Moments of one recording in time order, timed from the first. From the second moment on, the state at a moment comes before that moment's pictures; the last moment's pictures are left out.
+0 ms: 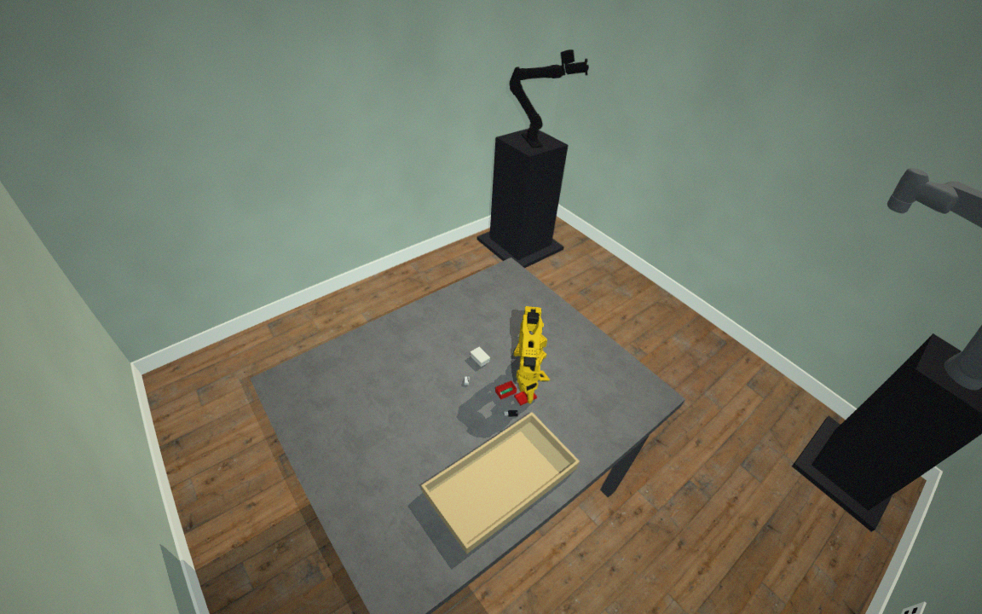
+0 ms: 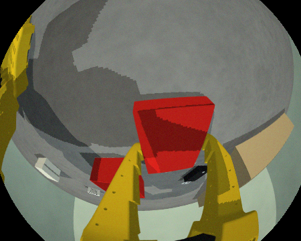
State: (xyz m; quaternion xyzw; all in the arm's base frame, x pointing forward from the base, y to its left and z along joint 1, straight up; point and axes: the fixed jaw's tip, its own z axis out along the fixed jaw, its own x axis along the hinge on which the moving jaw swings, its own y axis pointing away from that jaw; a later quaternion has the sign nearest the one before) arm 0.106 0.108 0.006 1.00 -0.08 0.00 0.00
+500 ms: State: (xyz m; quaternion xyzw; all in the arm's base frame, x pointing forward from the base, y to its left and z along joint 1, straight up) arm 0.106 0.108 0.005 1.00 -0.08 0.00 0.00
